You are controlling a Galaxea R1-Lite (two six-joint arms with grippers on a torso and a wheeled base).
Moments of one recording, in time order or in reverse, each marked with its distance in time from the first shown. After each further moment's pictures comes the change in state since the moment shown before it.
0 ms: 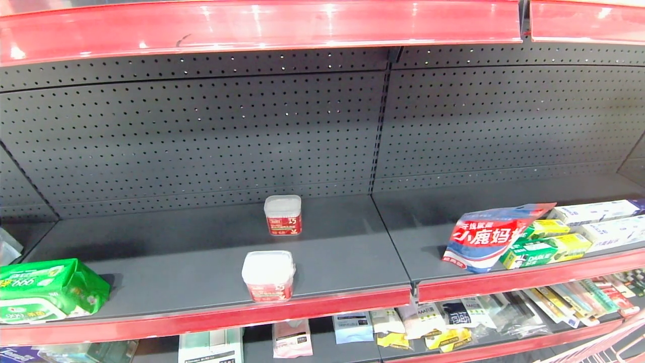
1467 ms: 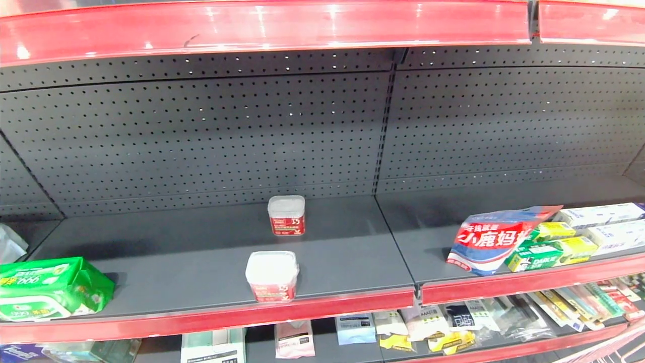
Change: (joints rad) left arm -0.020 -0.406 0.270 0.076 0.478 -0.264; right arm 0.001 0.001 0.000 0.000 0.001 -0.003
